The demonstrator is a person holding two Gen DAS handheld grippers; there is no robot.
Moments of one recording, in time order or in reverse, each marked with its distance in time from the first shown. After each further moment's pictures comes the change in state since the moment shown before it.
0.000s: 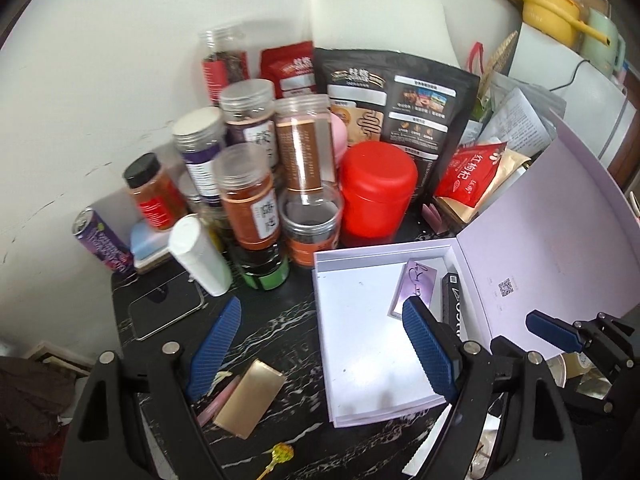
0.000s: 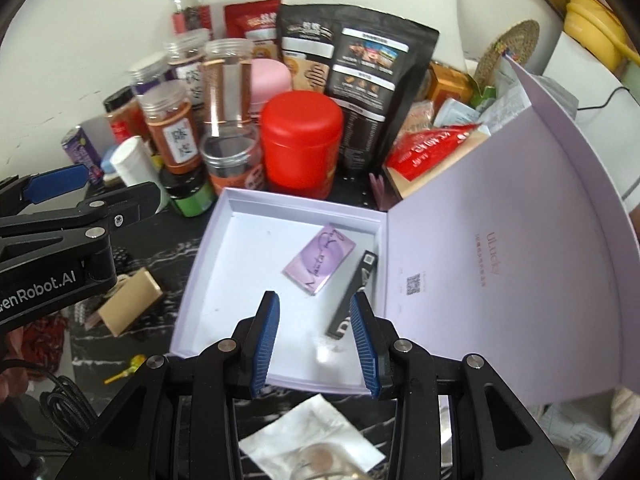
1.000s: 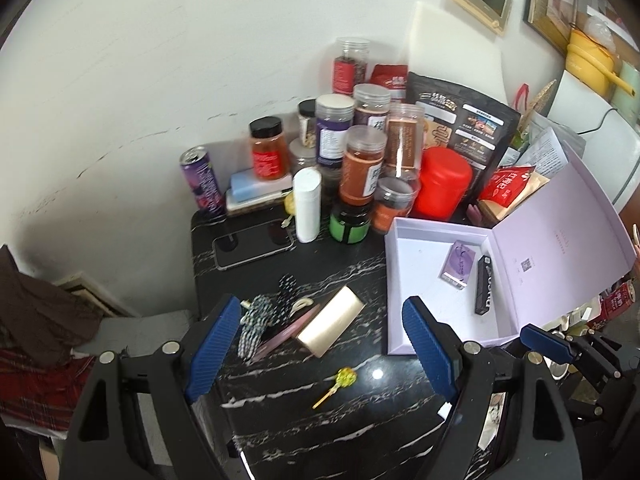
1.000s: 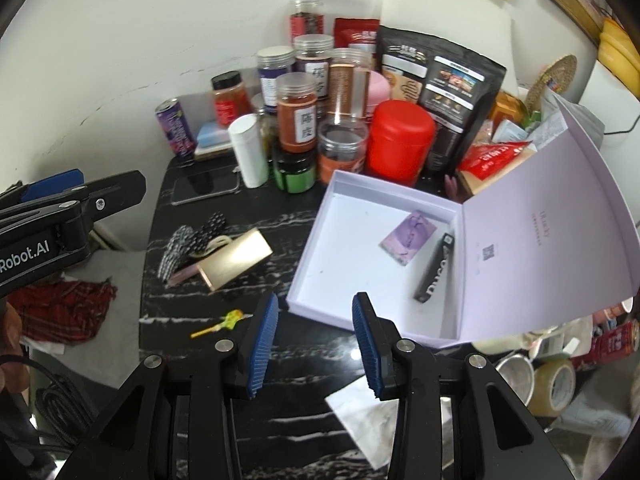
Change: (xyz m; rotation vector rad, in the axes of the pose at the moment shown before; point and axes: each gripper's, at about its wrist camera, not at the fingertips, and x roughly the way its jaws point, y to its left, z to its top) left arm -0.098 0.085 -0.088 -0.176 -0.040 0.107; right arm -0.063 0.089 -0.055 -0.102 -0.036 0.142
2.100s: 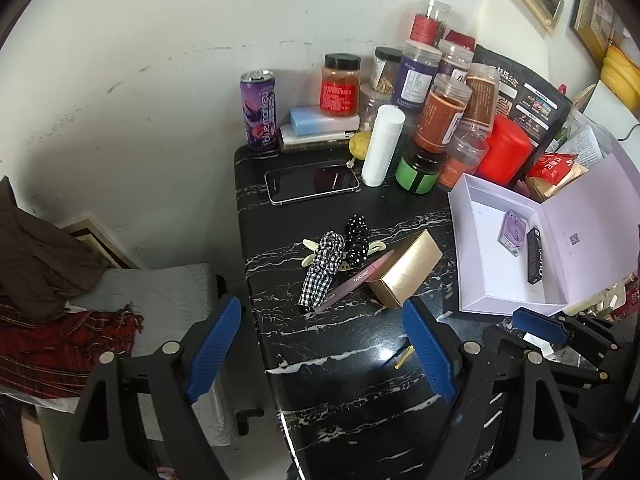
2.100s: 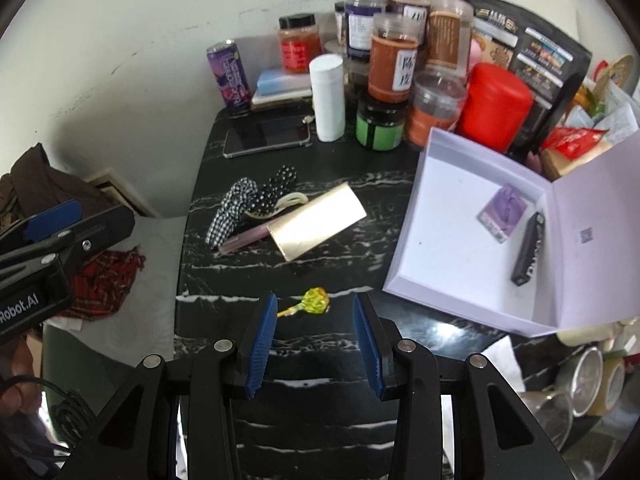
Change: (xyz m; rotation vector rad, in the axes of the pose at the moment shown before) left arm 0.051 0.093 -0.065 -0.108 0.080 0.010; right arm 0.070 0.081 -0.020 -0.050 0.103 0.113
